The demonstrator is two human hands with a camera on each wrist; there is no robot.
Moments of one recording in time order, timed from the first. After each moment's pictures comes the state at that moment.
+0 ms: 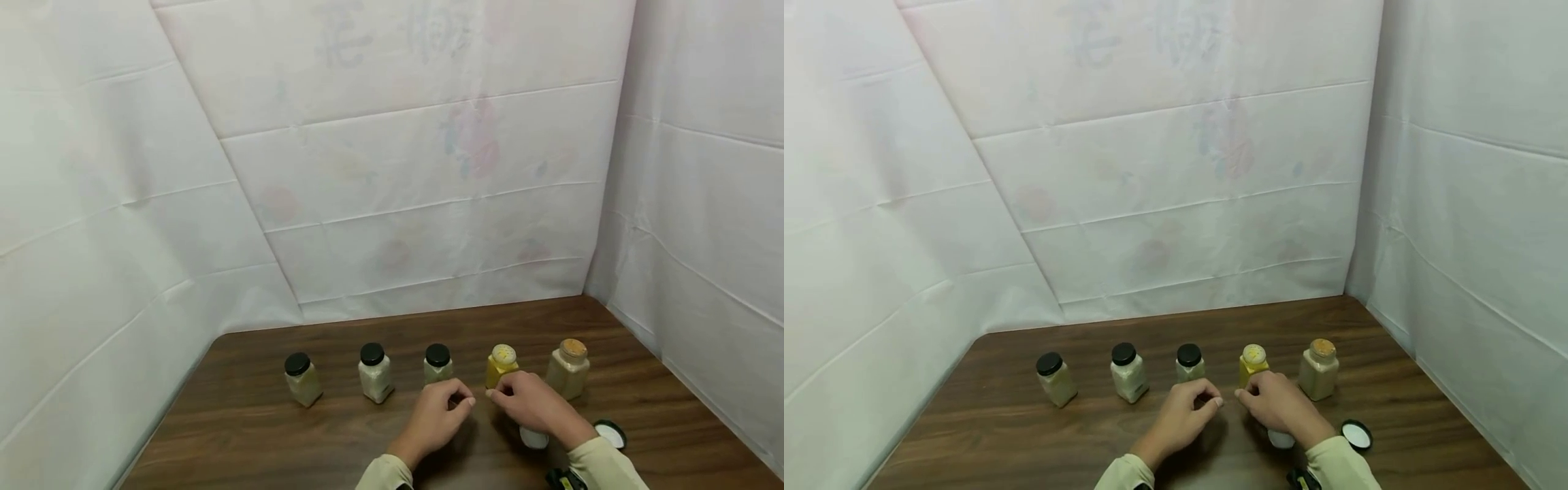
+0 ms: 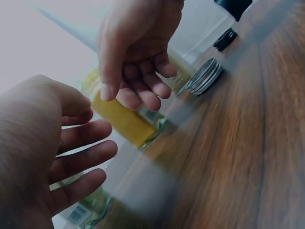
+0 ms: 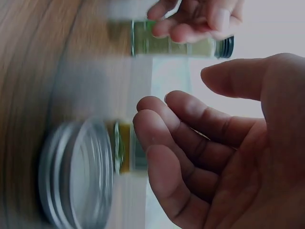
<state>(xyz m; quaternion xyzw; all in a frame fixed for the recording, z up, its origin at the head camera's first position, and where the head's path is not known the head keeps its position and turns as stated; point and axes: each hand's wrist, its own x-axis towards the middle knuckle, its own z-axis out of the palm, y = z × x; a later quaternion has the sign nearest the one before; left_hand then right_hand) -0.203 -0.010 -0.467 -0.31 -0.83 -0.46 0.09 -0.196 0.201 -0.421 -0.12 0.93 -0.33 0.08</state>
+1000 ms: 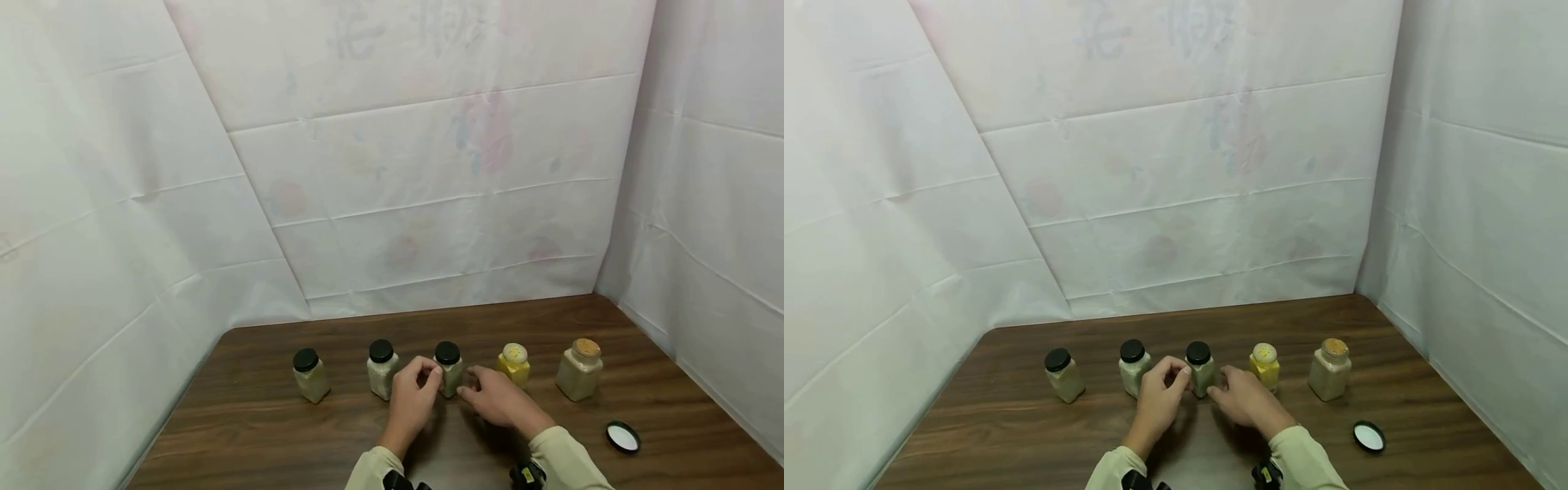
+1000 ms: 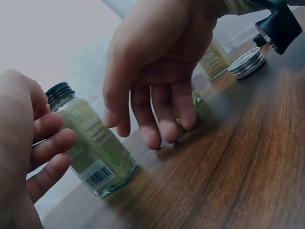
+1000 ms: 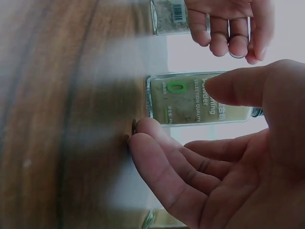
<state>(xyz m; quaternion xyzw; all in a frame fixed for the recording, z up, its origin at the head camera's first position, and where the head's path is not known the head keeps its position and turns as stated) -0.215 -0.045 -0.468 -0.16 -0.77 -0.59 0.18 -0.223 0.140 -0.437 -0.10 0.93 -0.34 0.11</state>
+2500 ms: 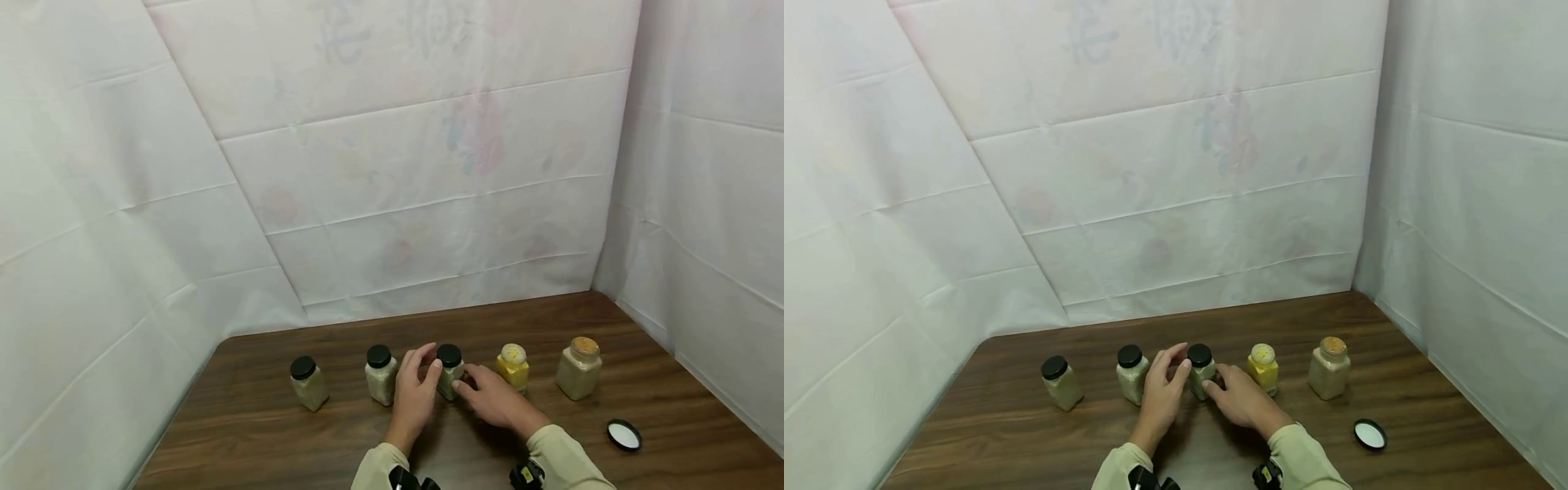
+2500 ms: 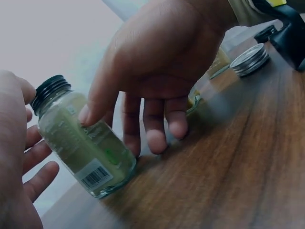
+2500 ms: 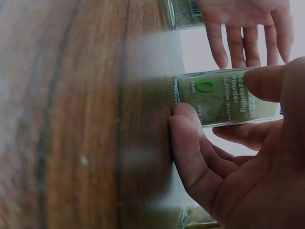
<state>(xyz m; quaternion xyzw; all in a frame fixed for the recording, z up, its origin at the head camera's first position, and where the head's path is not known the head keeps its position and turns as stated) -0.232 -0.043 -0.473 -0.16 -0.76 -0.60 0.18 -0.231 0.140 -0.457 -0.17 0.88 -0.43 0.07</state>
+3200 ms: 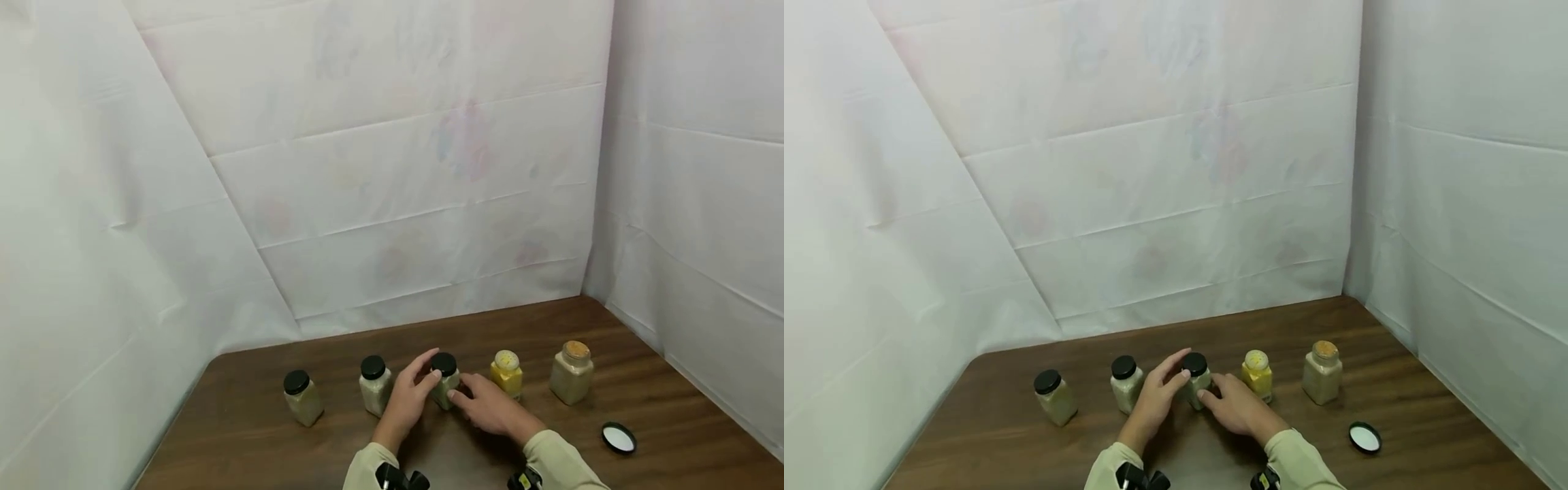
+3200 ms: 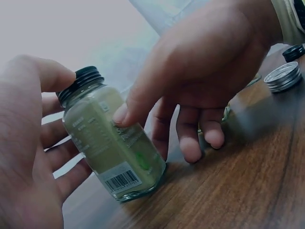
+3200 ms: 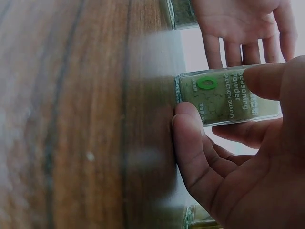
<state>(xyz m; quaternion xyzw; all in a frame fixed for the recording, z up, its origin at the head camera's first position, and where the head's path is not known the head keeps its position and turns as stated) -0.251 -0.055 -0.467 -0.22 -0.76 -0.61 0.03 -0.234 0.144 -0.457 -0.17 0.86 -0.47 0.12</state>
